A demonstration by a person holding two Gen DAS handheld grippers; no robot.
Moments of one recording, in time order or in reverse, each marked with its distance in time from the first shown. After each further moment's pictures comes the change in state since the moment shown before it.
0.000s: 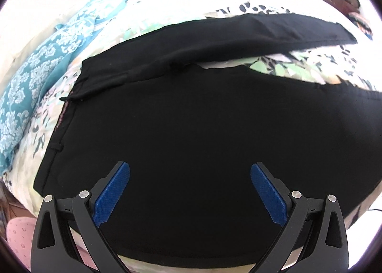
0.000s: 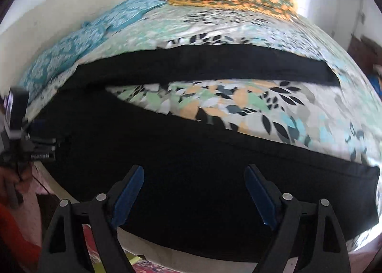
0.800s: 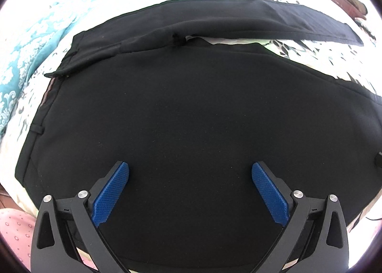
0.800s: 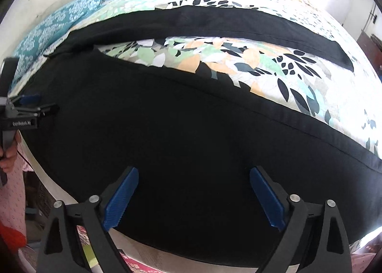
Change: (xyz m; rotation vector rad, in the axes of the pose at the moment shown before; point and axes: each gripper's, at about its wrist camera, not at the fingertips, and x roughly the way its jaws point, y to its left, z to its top) left arm 0.026 0.012 -0.011 -0.065 0.097 -0.065; right arm 0.043 -0.003 -0.018 -0.011 0.154 -0.031
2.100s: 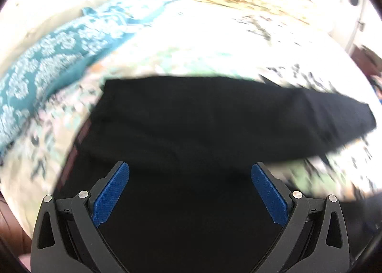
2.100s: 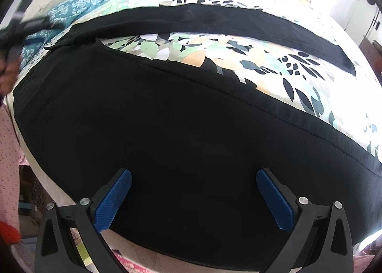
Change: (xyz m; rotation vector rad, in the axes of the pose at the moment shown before) left arm -0.015 0.083 0.122 -0.235 -0.188 0.071; right arm 0.001 0.003 0.005 -0.017 0.021 0.010
